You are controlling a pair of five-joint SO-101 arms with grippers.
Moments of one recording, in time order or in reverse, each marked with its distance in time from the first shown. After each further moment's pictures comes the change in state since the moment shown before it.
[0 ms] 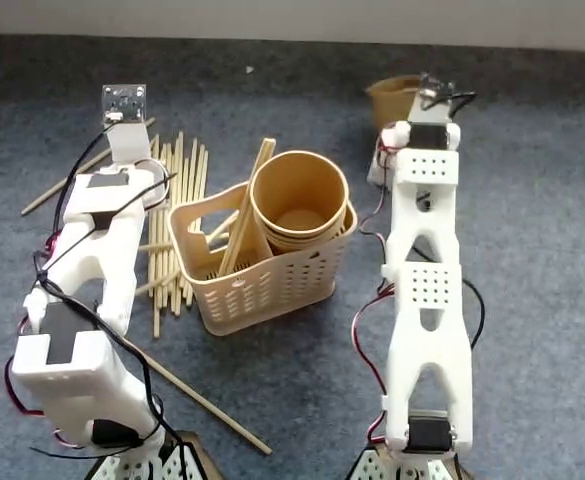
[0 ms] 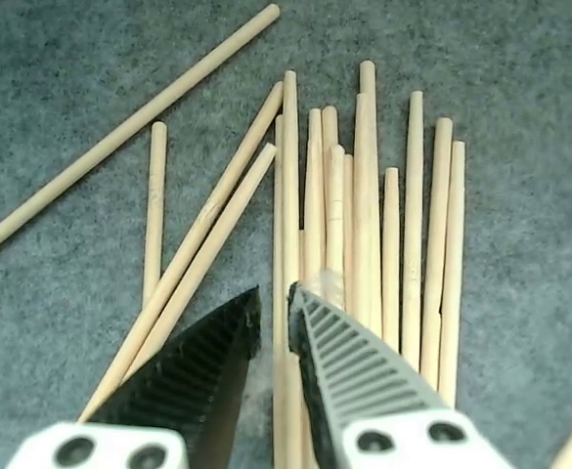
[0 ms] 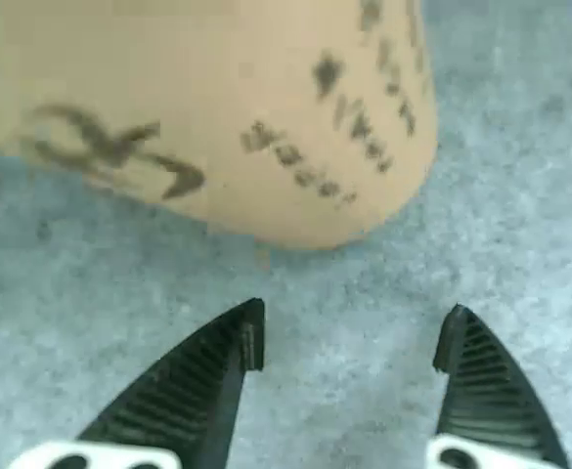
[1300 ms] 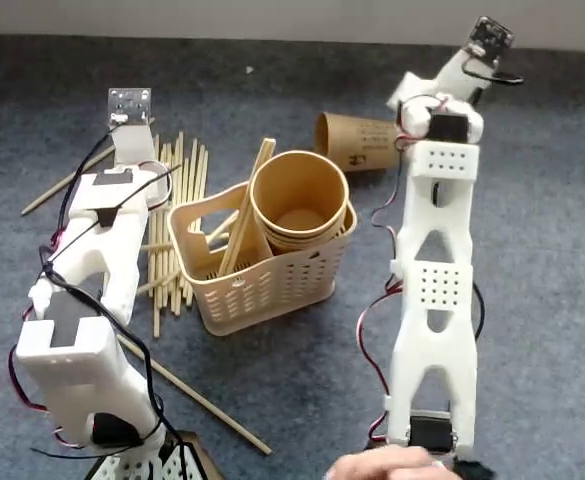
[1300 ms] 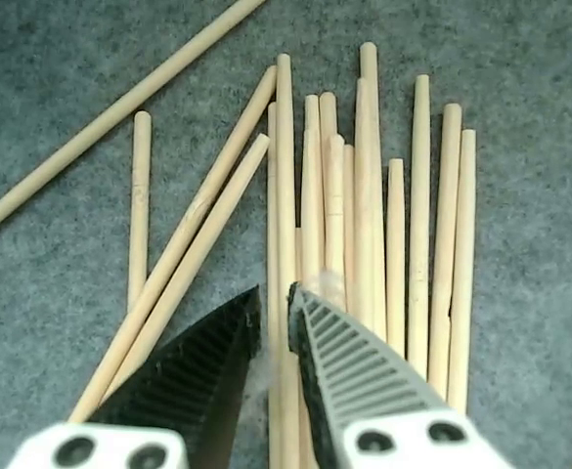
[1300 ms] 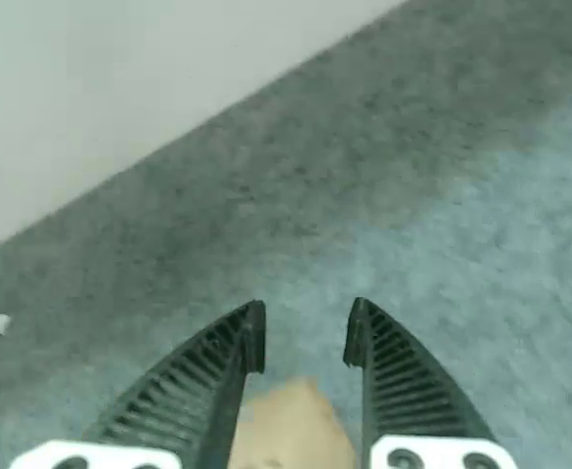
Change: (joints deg) left arm 0.2 4.2 -2.5 0.0 -0.1; right arm 0.4 -3.3 -0.1 -37.0 -13.6
